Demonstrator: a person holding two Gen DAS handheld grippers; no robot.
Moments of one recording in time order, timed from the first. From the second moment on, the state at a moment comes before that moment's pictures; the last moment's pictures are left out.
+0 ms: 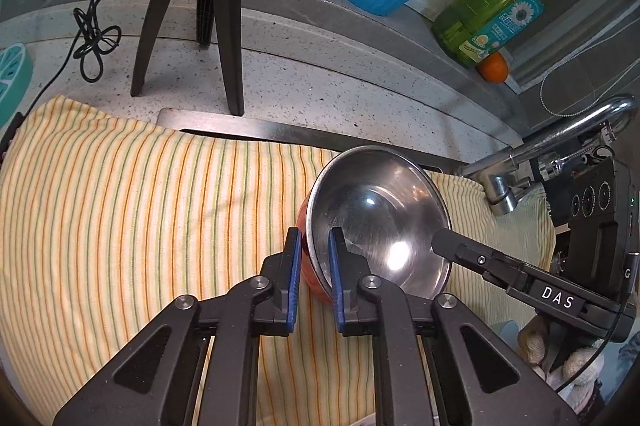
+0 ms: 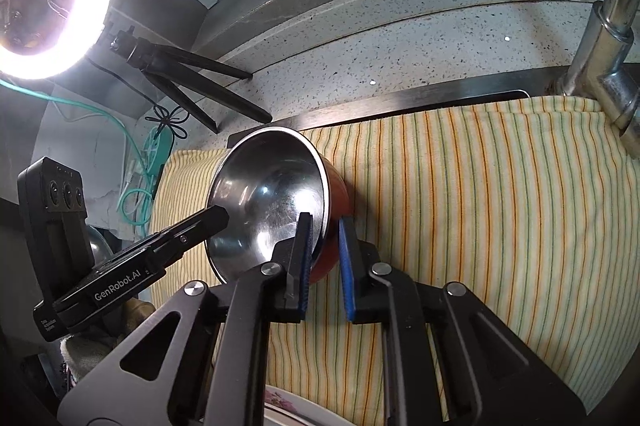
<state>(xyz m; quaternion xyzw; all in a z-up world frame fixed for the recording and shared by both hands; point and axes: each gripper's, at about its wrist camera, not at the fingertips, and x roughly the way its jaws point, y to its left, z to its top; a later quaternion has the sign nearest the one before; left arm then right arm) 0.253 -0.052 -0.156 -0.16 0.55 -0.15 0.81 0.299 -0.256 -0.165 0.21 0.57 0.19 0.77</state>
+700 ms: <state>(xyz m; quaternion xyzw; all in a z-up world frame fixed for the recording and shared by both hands) 0.160 -0.035 -0.096 -0.17 0.50 -0.16 0.84 0.212 -0.251 -0.103 0.19 0.53 0.24 0.79</state>
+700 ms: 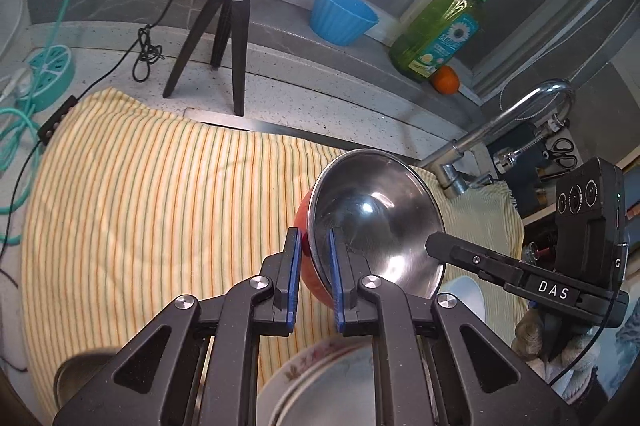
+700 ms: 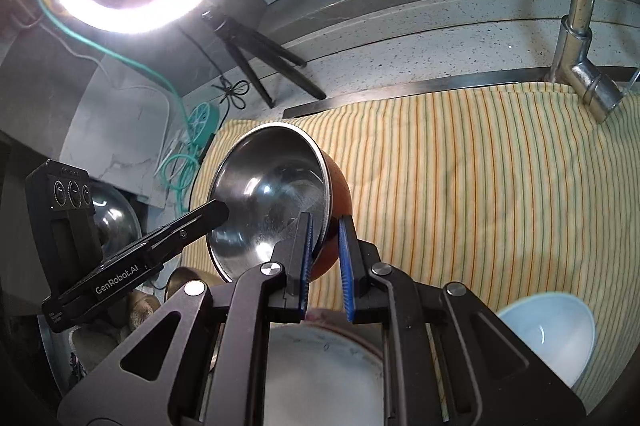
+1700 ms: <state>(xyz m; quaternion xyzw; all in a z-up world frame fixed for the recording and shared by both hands) 0.019 0.067 -0.094 -0.24 0.48 -0.07 0.84 0.101 -0.144 -0.089 0.12 0.55 0.35 0.75</state>
